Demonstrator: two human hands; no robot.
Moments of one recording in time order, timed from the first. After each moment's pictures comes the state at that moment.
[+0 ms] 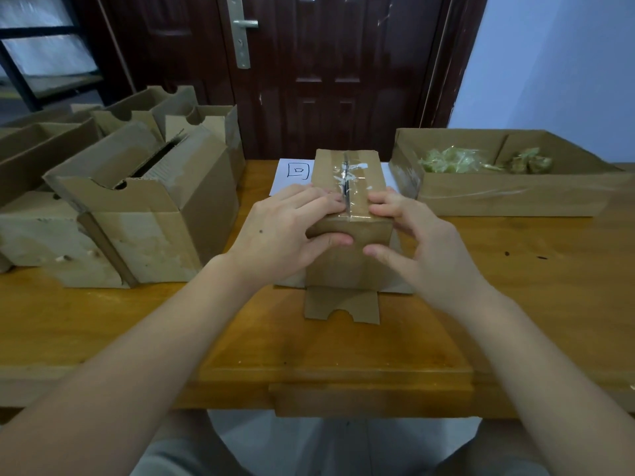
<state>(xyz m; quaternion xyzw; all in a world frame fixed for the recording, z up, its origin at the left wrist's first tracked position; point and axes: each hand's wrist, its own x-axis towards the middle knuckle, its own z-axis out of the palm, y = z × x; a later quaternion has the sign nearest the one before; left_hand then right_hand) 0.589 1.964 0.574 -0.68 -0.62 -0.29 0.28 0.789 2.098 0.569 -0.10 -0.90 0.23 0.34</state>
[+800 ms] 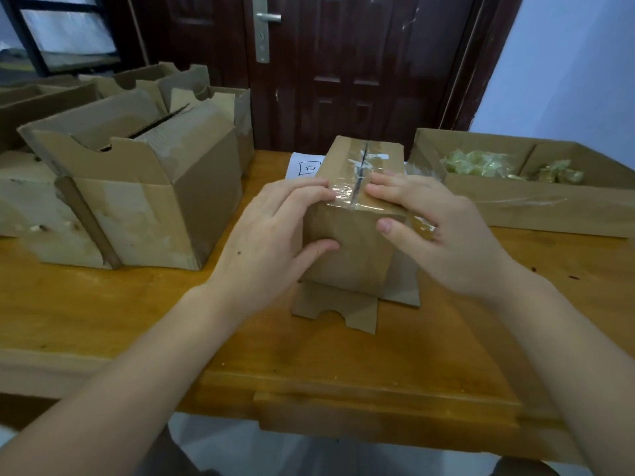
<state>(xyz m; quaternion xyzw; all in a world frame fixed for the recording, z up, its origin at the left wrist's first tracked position) 0.601 1.942 0.546 -0.59 -0.67 -0.38 0.23 0.772 2.122 0.584 -0.05 -0.94 0.16 0.30</state>
